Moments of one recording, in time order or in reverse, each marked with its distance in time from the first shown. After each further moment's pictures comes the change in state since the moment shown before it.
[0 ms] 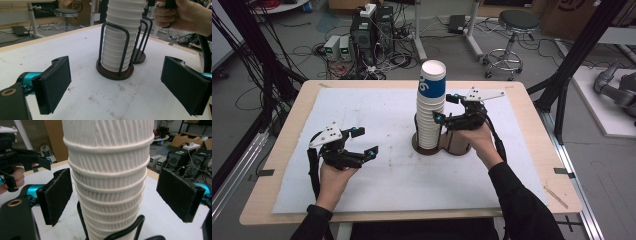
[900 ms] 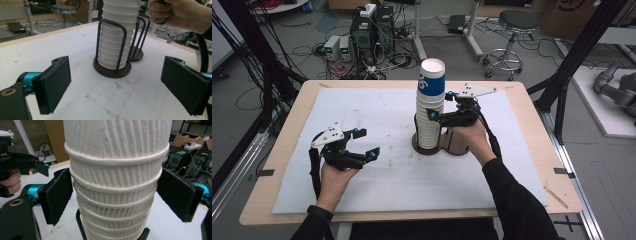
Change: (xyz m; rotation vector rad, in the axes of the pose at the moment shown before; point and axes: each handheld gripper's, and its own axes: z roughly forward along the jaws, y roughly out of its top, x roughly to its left) left arm -0.002 0.000 0.003 0.016 -0.014 -0.016; right arm 0.002 0.008 0.016 0.012 -0.003 -0.009
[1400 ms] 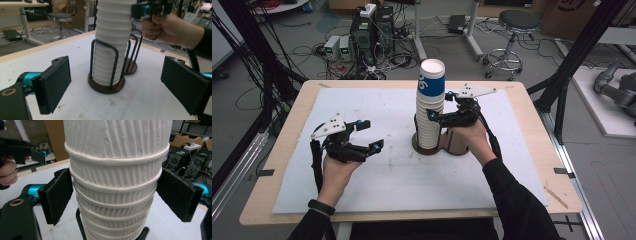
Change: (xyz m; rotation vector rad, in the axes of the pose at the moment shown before) left arm -0.007 0.034 0.009 -0.038 -0.030 0.002; right arm 0.001 0.000 0.000 0.007 -0.003 -0.011
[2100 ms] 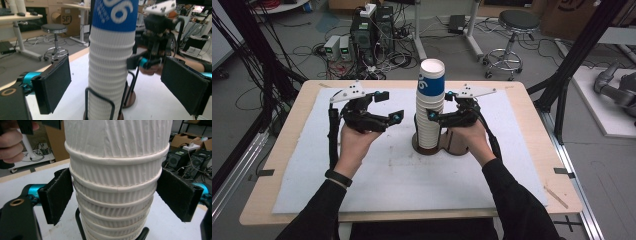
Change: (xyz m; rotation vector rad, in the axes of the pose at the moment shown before) left arm -0.005 0.078 0.051 -0.028 -0.038 0.046; right arm 0.001 0.000 0.001 -0.002 -0.005 0.001
